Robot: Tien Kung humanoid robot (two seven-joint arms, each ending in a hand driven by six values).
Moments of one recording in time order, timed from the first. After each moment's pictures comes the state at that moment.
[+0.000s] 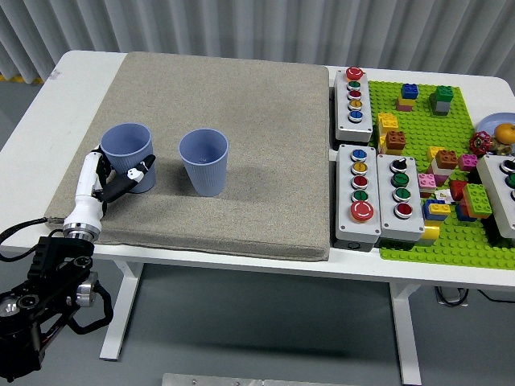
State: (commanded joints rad) left arm -0.27 0.31 -0.93 -1.09 0.87 0.41 -0.43; right arm 0.22 -0.11 1.59 0.18 -1.02 -0.21 -0.27
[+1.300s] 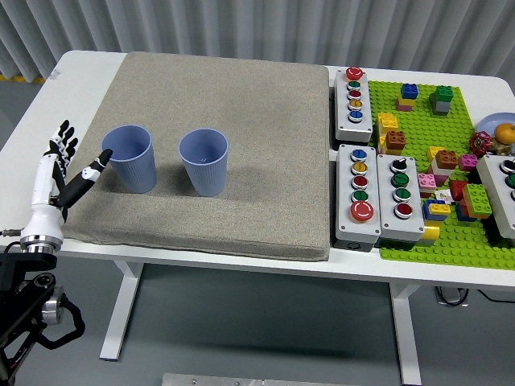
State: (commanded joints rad) left arm -0.04 0.31 -1.23 -1.34 1.01 0.44 -0.39; right arm 0.20 -0.11 1.61 0.18 -1.06 -0.20 -0.28
